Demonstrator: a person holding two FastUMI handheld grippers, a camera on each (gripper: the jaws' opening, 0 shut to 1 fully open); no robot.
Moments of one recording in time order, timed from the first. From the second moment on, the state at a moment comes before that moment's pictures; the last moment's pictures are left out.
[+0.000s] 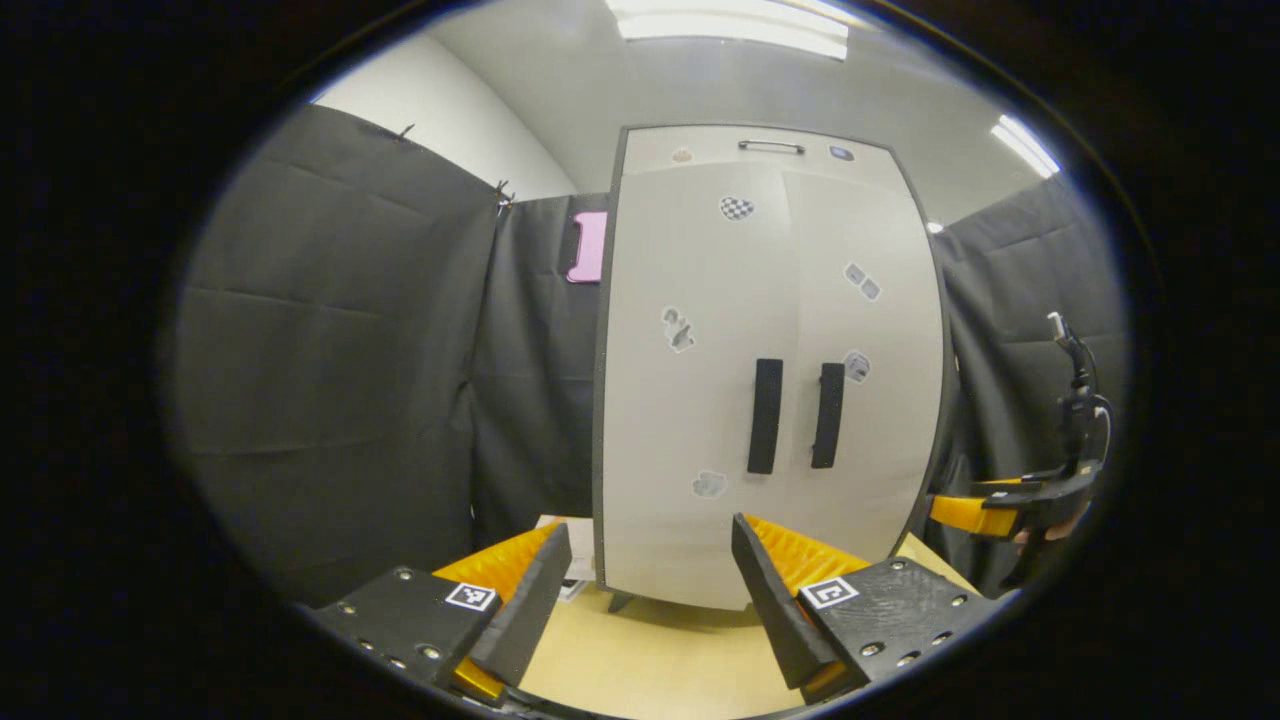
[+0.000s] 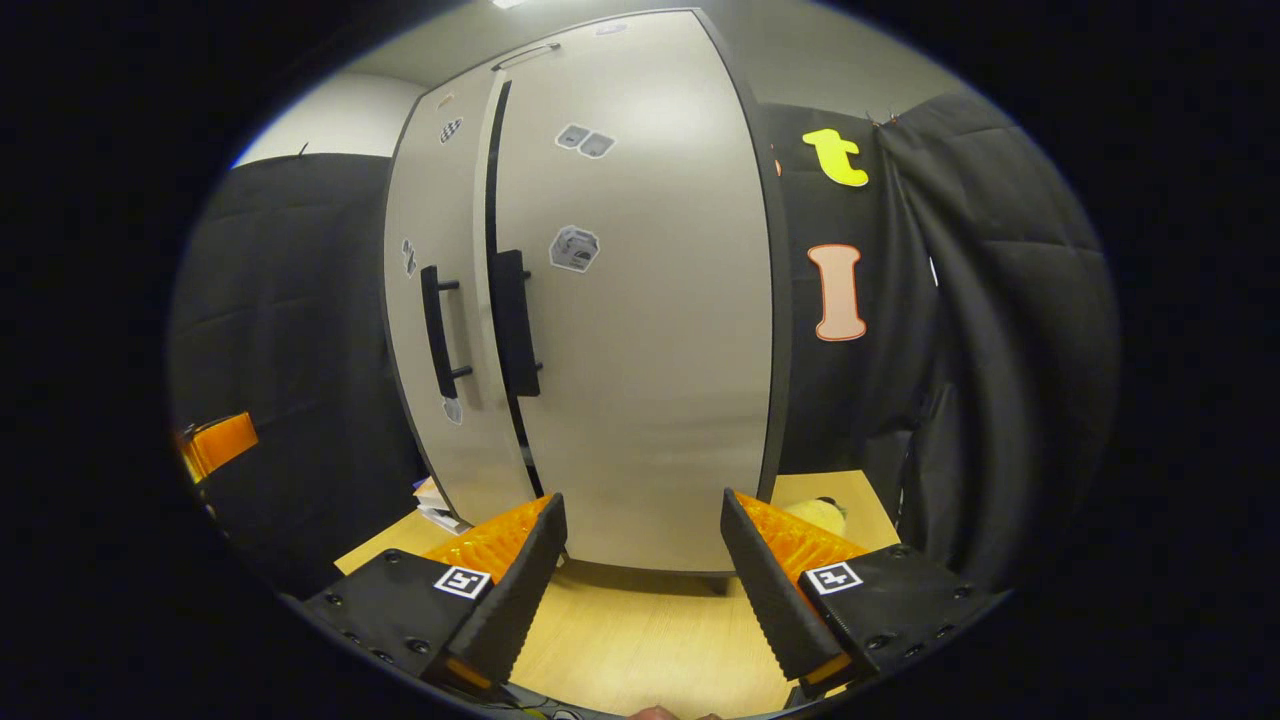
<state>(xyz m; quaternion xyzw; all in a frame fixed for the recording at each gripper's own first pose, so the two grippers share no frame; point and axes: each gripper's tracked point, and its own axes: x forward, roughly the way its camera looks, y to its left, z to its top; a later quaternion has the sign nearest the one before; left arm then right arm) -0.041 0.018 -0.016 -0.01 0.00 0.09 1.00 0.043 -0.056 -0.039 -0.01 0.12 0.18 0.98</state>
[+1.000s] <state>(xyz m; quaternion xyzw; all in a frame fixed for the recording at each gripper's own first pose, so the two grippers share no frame) -0.016 -0.026 -0.051 0.06 0.06 0.16 0.98 0.058 -0.147 -0.066 -0.09 0.12 0.22 0.96</state>
